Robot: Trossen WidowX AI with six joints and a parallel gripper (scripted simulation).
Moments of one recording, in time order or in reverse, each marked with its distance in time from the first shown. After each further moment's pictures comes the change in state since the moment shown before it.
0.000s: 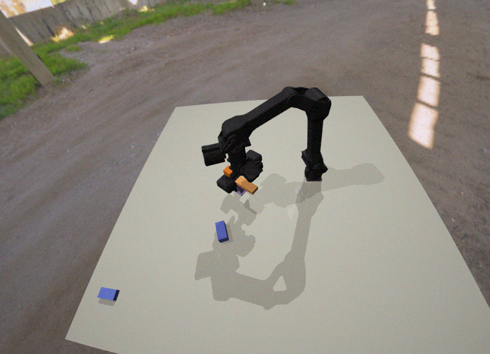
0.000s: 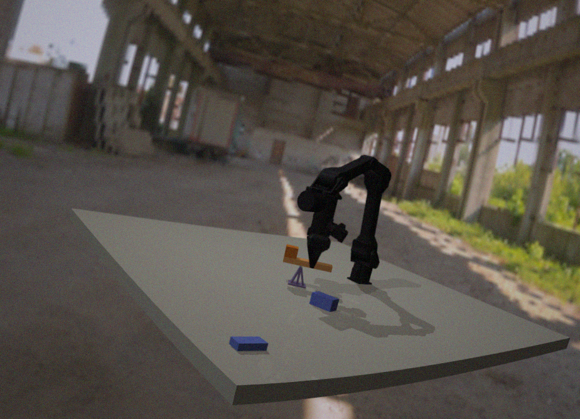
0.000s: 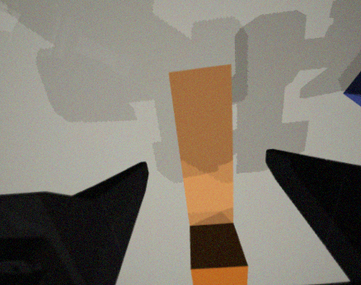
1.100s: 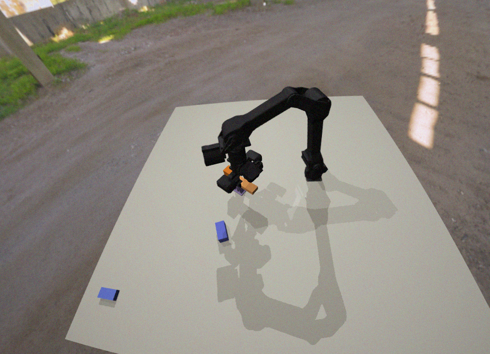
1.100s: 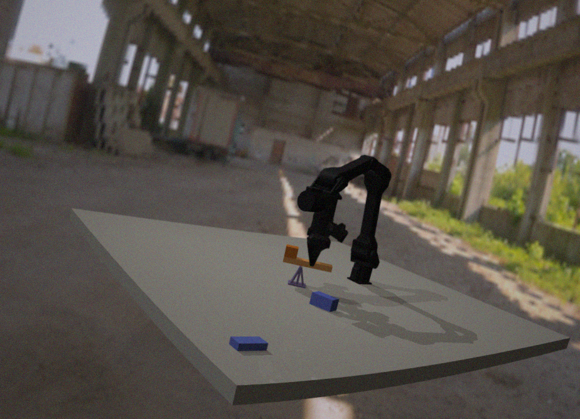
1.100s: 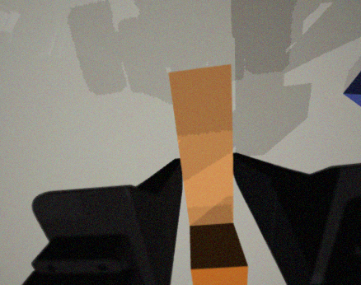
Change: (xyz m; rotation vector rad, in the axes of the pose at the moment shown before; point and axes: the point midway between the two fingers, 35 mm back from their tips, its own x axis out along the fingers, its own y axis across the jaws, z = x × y) arm 0.000 0.000 0.000 0.000 0.000 0.000
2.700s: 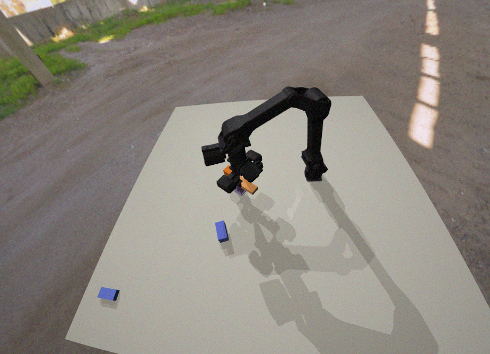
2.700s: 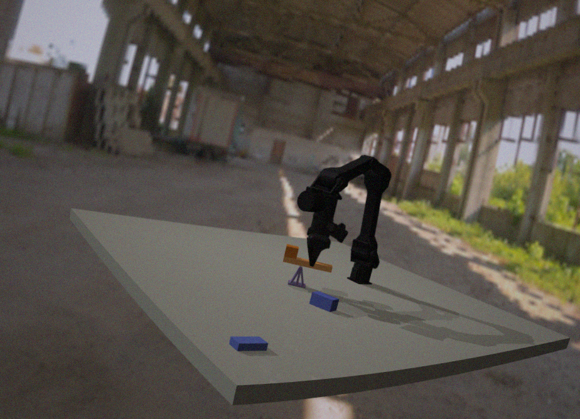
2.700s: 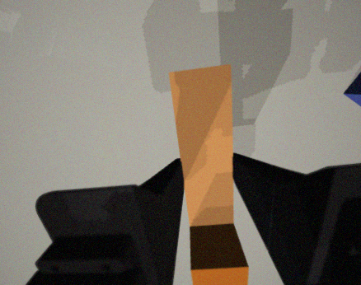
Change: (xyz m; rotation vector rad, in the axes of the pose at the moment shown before) arm 0.000 0.000 0.000 0.000 0.000 0.000
